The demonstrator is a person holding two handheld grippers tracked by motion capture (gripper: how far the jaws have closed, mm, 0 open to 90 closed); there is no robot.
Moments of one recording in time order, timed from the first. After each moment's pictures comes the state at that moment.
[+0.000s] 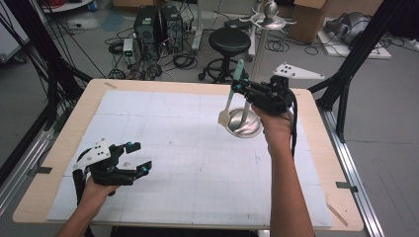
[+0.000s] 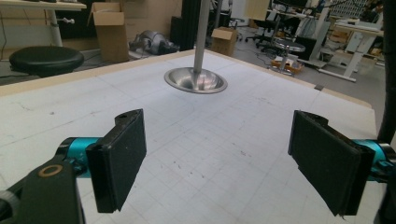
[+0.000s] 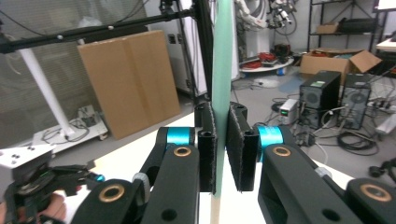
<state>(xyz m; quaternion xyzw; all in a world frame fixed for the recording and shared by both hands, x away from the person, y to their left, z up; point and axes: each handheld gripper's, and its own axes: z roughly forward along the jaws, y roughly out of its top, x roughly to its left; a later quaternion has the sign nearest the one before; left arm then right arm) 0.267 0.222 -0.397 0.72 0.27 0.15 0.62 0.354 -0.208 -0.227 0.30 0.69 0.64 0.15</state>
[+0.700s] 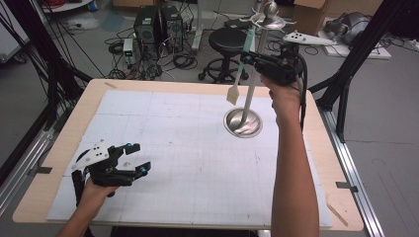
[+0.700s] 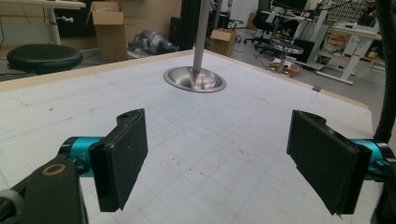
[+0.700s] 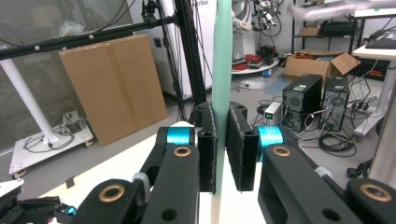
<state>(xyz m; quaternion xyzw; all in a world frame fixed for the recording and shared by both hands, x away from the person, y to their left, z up) 0.266 0.225 -0.400 0.71 0.28 0.15 0.63 0.397 -0.223 -0.182 0.32 0.69 0.63 0.17</state>
